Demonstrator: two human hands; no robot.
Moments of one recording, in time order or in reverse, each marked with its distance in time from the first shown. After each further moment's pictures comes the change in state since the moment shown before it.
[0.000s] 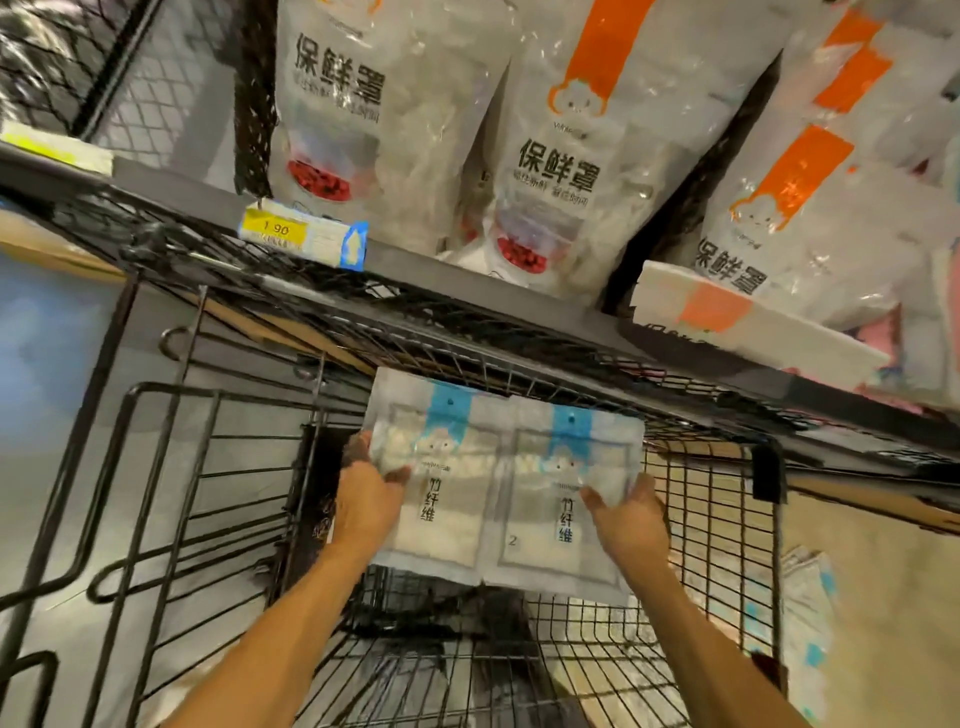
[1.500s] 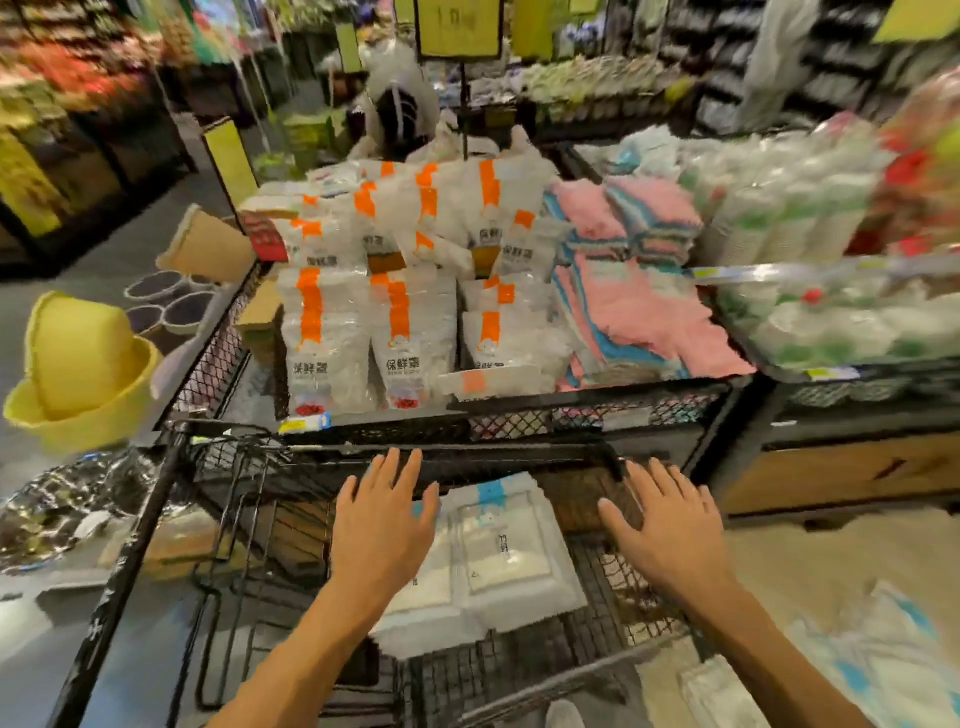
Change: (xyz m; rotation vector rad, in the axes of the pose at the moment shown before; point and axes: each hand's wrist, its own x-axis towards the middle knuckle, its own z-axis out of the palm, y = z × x) left_hand -0.353 0.130 -0.102 0.809 0.343 0.884; right_hand -0.250 0.146 -0.204 -0.208 0.444 -0.451
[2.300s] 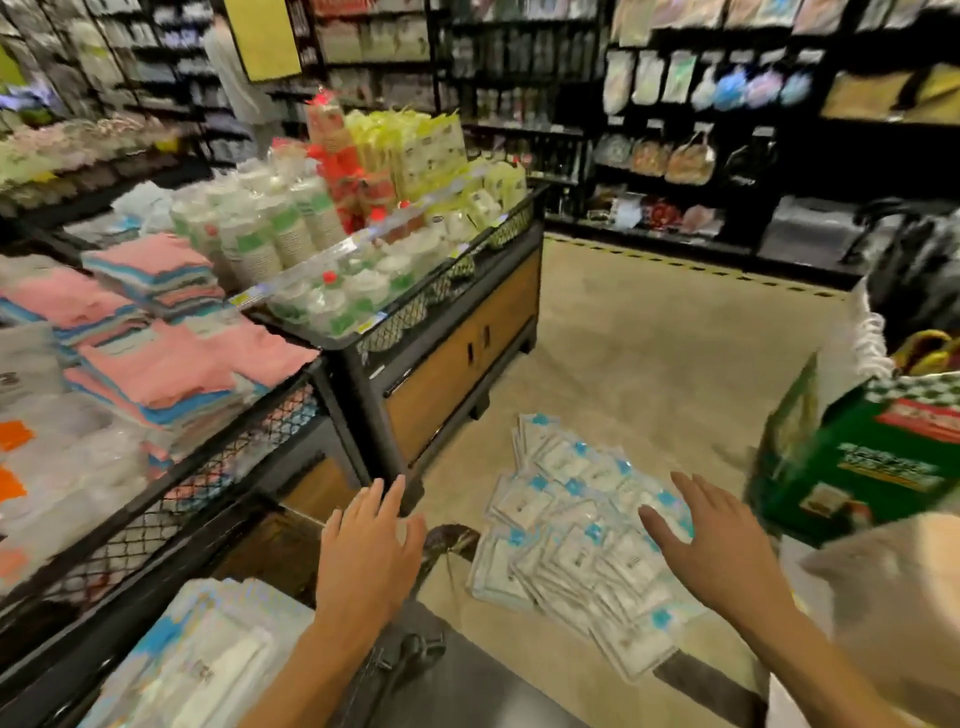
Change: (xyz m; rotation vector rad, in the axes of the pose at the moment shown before) left_hand -0.160 0.311 0.055 -0.086 -0.204 0.859; right_hand -0.385 0.278 -0.021 0.177 0.285 0.959
